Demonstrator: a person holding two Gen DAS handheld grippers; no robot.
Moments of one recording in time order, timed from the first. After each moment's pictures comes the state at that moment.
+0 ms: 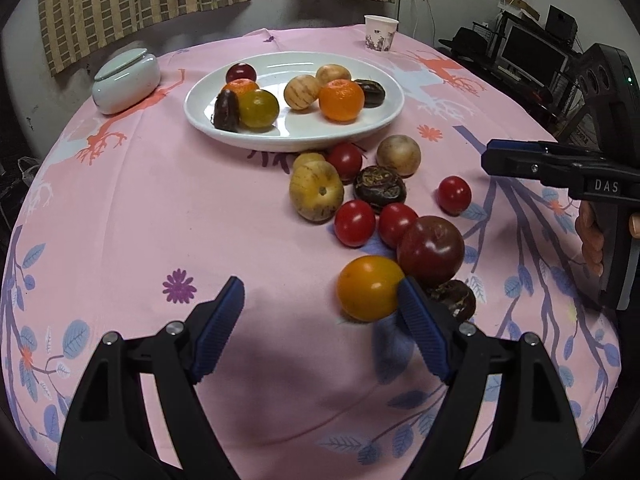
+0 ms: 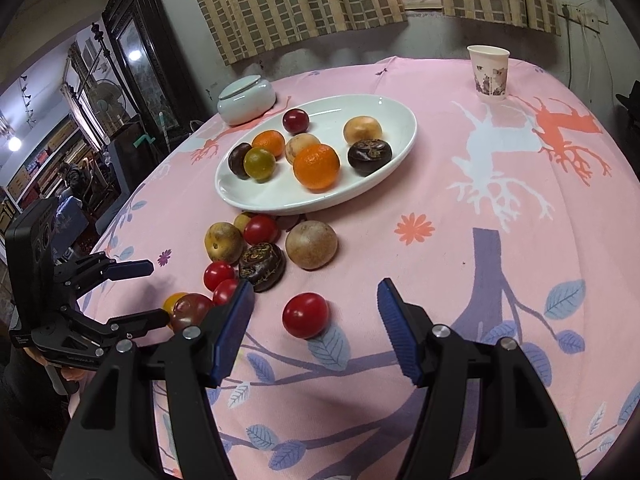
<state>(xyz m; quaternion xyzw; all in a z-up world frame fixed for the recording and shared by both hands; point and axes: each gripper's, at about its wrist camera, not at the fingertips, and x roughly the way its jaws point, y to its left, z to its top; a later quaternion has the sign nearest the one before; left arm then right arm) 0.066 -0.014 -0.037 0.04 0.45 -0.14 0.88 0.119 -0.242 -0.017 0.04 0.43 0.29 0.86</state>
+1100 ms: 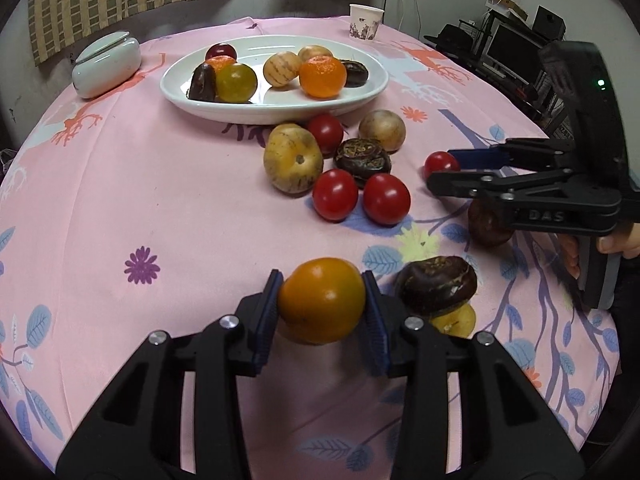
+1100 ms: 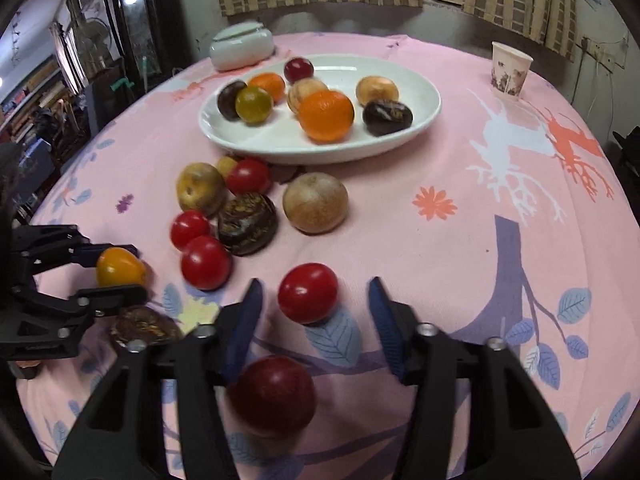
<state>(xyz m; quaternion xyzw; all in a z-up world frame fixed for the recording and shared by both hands) 0.061 -0.014 -0.059 0.02 0.46 -0.17 0.87 0.118 -0.197 -0.050 -0.06 0.45 0.26 0.85</state>
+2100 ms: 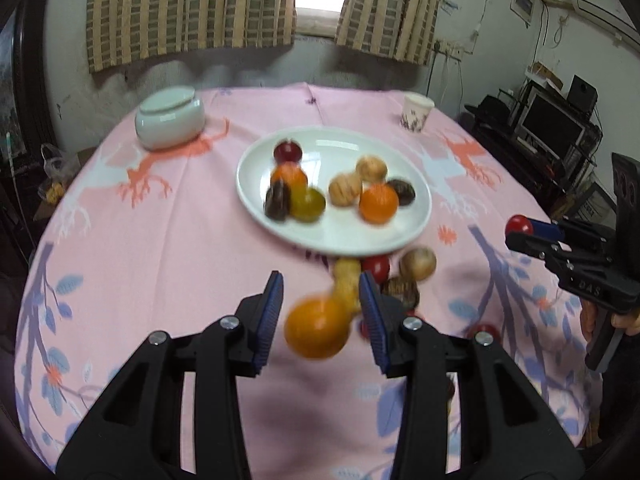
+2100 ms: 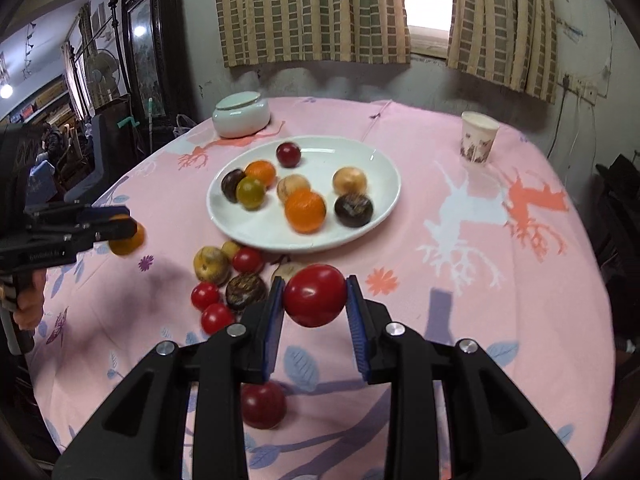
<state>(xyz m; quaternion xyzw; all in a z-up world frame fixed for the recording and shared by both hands) 0.097 0.020 0.038 -0.03 0.38 -0.10 0.92 0.117 -0.232 0.043 -0.06 0.36 0.24 0.90</state>
